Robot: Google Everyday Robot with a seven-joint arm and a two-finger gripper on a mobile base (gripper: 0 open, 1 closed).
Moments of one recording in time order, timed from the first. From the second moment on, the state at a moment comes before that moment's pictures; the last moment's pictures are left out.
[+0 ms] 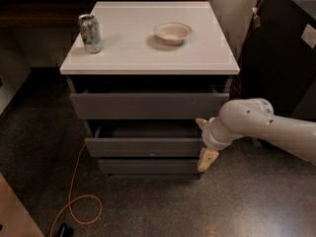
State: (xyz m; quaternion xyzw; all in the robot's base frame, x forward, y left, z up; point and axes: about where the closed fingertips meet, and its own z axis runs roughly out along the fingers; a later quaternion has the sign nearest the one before) arm 0.575 -0.170 0.611 -0.67 0.71 -0.02 0.22
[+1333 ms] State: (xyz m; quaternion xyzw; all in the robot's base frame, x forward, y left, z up) arm 0.659 -0.148 0.516 -0.68 0.68 -0.04 0.27
